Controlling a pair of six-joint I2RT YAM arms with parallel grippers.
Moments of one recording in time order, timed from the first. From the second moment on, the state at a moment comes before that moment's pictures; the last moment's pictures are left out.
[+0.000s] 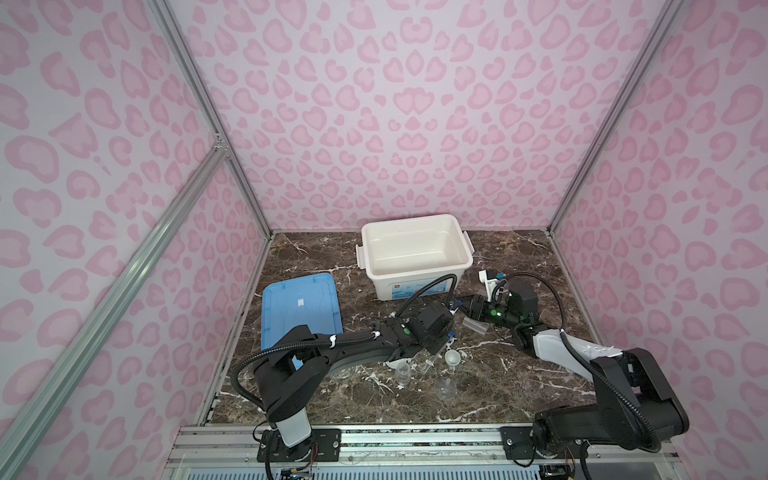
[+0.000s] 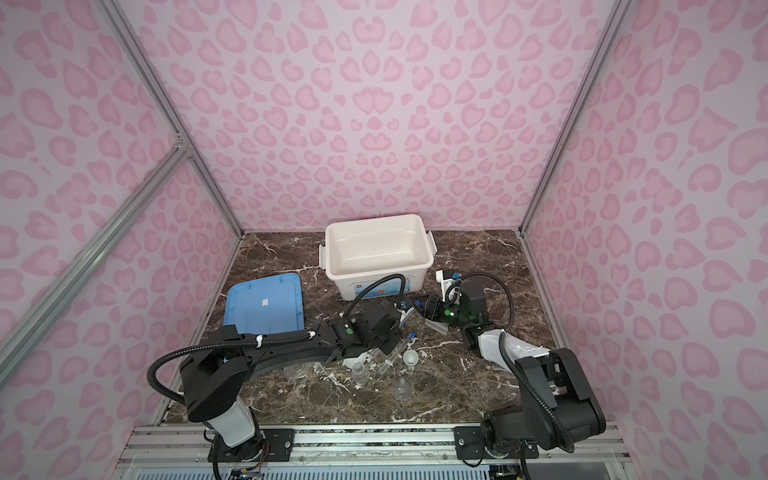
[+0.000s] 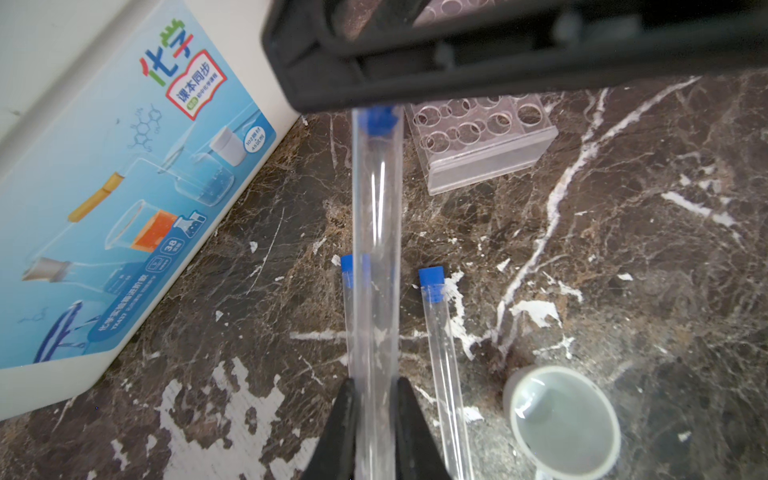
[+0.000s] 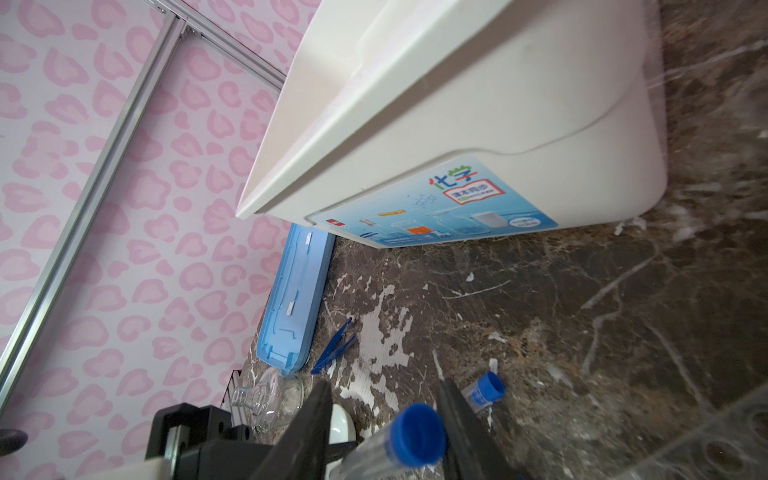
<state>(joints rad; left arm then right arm) -1.03 1.73 1.11 -0.23 -0.25 -0.09 0.23 1.40 0.53 0.44 -0.69 0.68</state>
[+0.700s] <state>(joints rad) -1.03 1.75 1.13 -0.22 -0.29 -0.11 0.23 1.40 0.52 0.46 -0.69 0.70</state>
